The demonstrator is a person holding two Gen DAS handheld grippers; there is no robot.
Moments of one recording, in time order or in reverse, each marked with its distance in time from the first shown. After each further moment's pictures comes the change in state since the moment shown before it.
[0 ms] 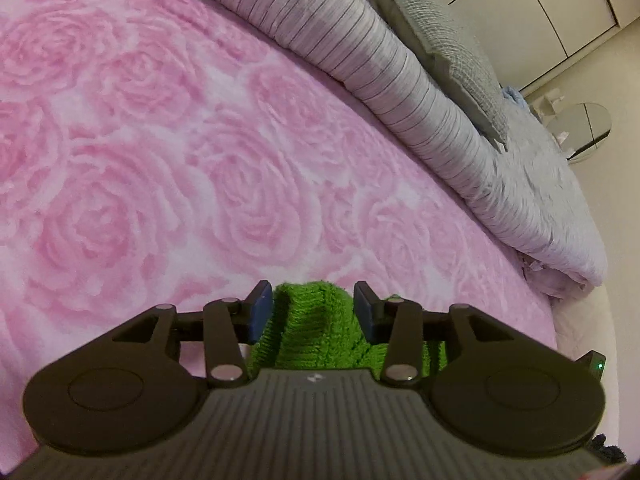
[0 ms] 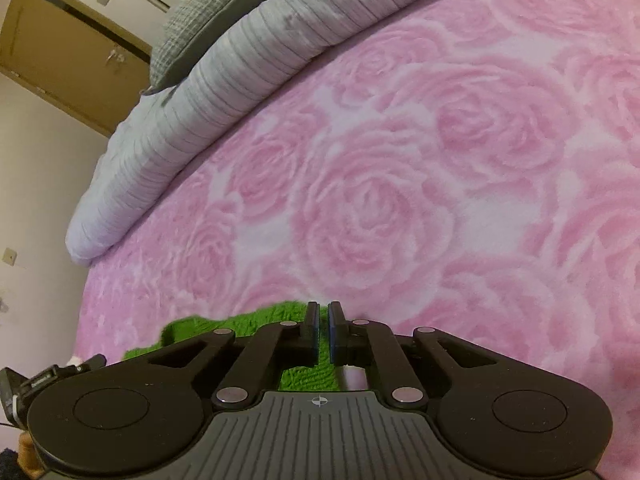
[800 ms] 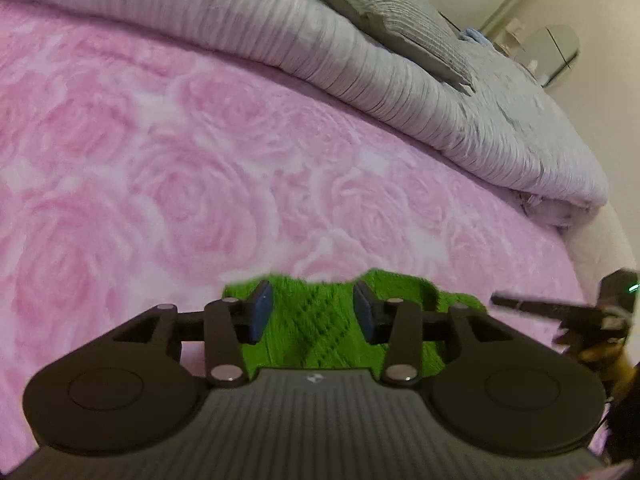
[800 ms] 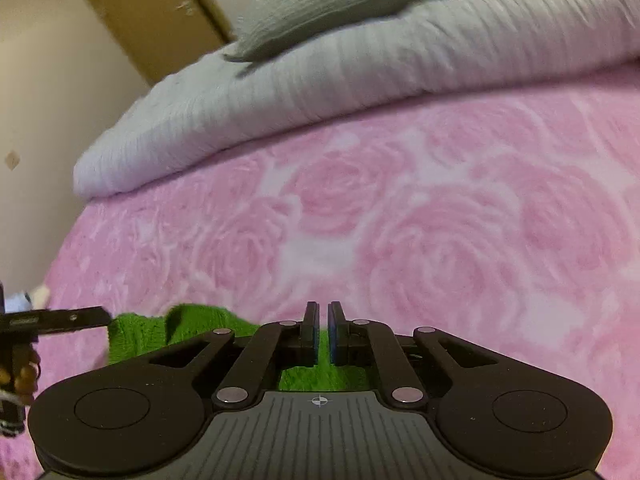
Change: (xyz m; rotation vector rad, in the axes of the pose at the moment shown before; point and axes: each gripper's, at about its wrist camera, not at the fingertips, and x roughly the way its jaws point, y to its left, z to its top) left arm 0.004 -0.041 -0.007 0.226 0.052 0.010; right arm 0.003 0.047 -0.013 -0.308 -0.009 -0.097
